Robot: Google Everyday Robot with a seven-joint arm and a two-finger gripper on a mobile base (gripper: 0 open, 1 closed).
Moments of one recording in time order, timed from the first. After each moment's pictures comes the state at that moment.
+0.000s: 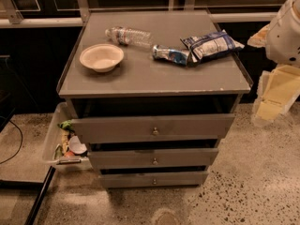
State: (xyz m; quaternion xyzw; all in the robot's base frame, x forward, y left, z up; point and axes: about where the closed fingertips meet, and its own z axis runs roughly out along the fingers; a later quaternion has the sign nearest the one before) arm 0.438 -0.217 0.976 -0.60 0.78 -0.03 0.16
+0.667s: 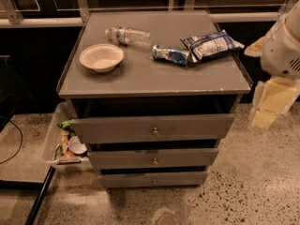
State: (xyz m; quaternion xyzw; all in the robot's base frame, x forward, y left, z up) arm 0.441 -0.219 0.954 -0.60 0.78 -0.03 0.16
